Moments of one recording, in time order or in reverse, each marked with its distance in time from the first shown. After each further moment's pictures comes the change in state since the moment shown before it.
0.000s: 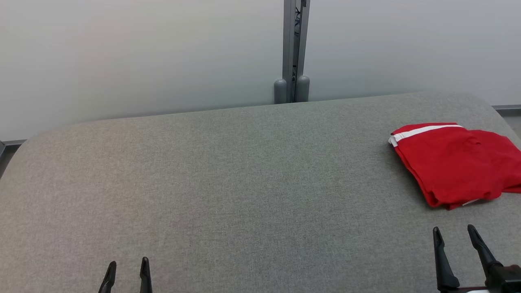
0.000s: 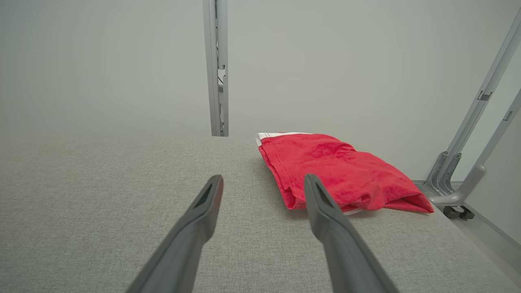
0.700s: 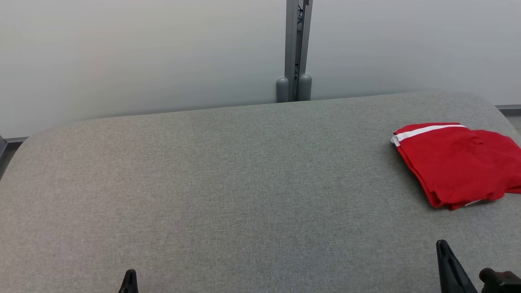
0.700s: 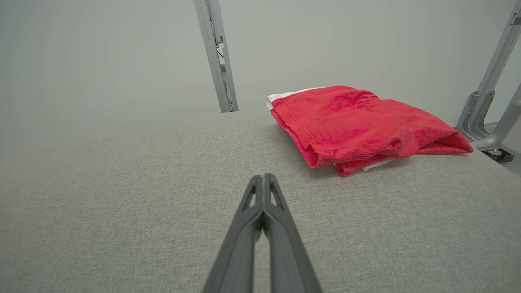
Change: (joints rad) left arm -0.006 -0.015 0.002 0.066 -0.119 -0.014 0.042; right arm 0.016 0.022 0.039 0.055 0.119 0.000 0.042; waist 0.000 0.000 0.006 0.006
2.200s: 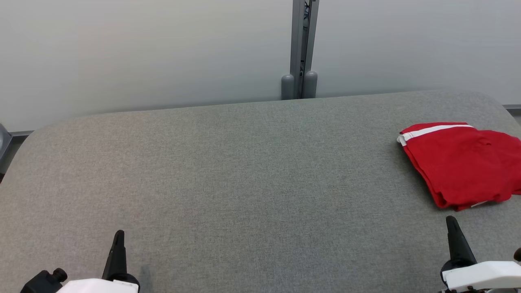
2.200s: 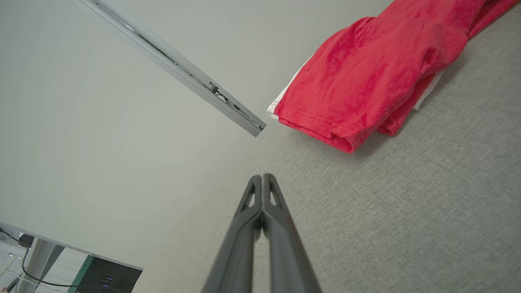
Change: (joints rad) left arm -0.171 0.006 0.064 0.025 -0.652 -0.081 0.174; right arm -0.122 -0.008 -0.029 0.017 0.765 0.000 0.170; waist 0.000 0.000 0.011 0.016
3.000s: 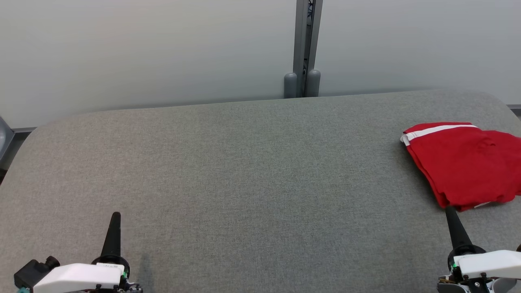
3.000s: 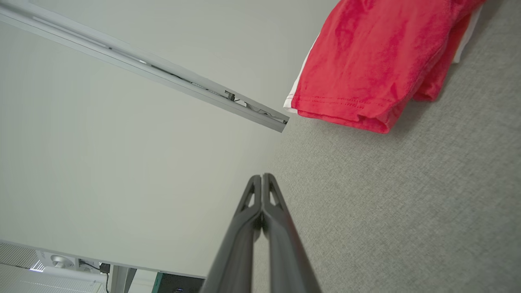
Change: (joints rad) left arm -0.061 0.003 0.024 0.009 -0.230 -0.028 0.063; right arm -0.046 -0.004 -0.009 0.007 0.270 0.000 0.063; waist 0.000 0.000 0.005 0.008
